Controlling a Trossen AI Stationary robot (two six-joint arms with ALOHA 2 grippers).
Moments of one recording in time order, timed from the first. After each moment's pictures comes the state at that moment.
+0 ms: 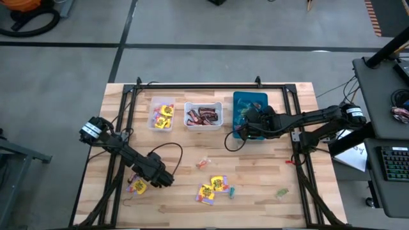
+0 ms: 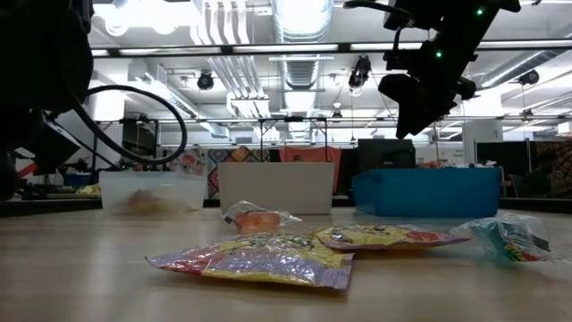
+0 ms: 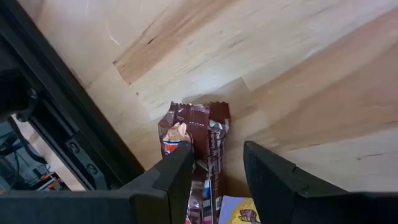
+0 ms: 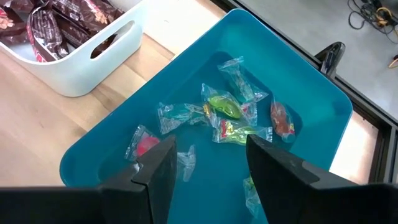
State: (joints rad) left arm -0.55 1.77 0.89 -1.12 0.18 -1.51; right arm 0.01 1.37 0.93 -0.80 0.68 0.76
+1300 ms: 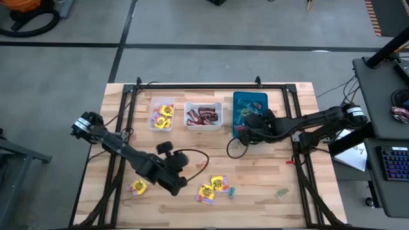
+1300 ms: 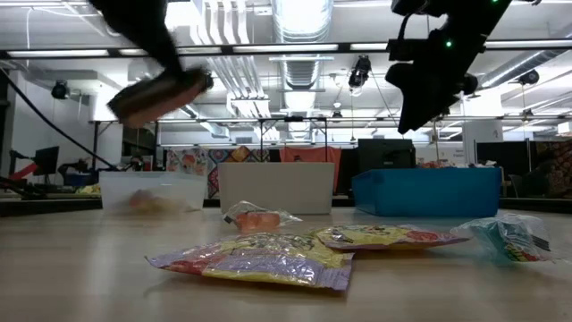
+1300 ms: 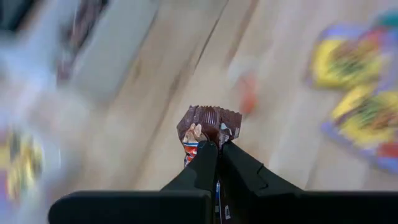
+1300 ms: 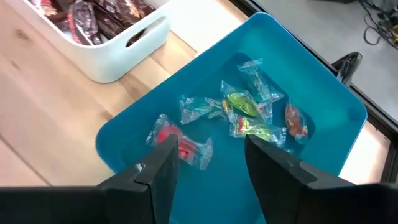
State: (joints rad) left arm -0.55 1.64 1.29 -0.96 -0.60 -0.85; right arm 0.09 1.36 0.93 -0.81 0.67 0.74
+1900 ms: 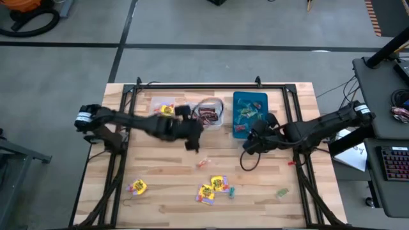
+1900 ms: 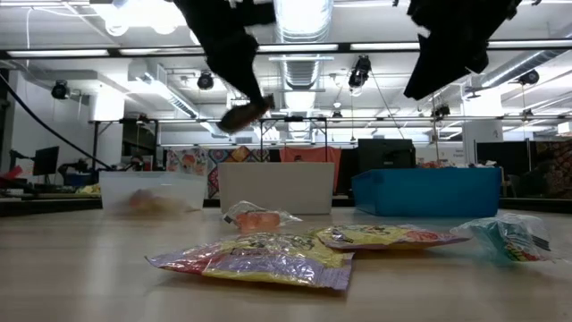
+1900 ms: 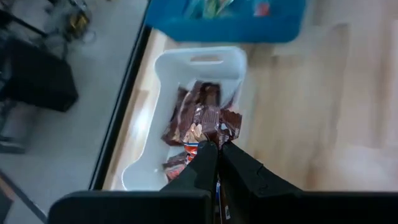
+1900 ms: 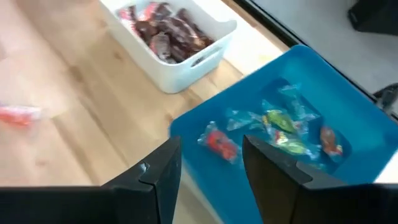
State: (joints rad) left arm -0.09 1.60 1.28 -0.66 -0.61 -0.03; right arm 0.25 1.22 0.93 -0.79 0.67 0.73
